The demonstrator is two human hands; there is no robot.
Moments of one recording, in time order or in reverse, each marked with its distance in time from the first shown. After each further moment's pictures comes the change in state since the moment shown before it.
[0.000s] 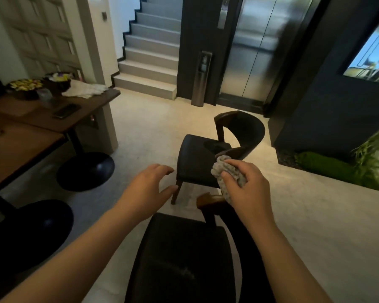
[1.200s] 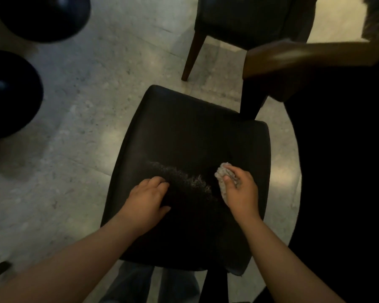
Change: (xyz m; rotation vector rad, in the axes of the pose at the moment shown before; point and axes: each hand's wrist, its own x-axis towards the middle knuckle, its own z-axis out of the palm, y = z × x) left_hand -0.140 -0.236 0.393 0.139 -0.773 -0.263; right_hand -0.163 0.404 0.258 -0.064 -0.405 0.718
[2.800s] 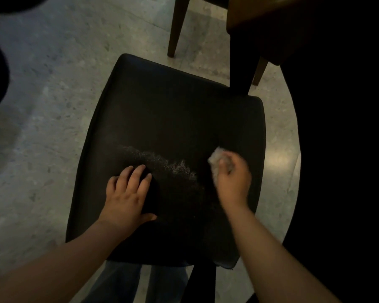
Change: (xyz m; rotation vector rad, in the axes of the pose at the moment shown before) left_hand 0.013 -0.001 0.071 0.284 -0.003 -0.109; right_hand 0.022 0.039 0.011 -0.014 0.116 0.076
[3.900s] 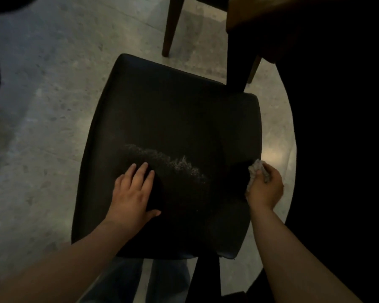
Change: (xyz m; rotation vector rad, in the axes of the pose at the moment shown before) left_hand -0.007 -0.002 0.002 -0.121 0.059 0.056; right_hand 0.004 0.038 -0.037 0.073 0.449 0.186
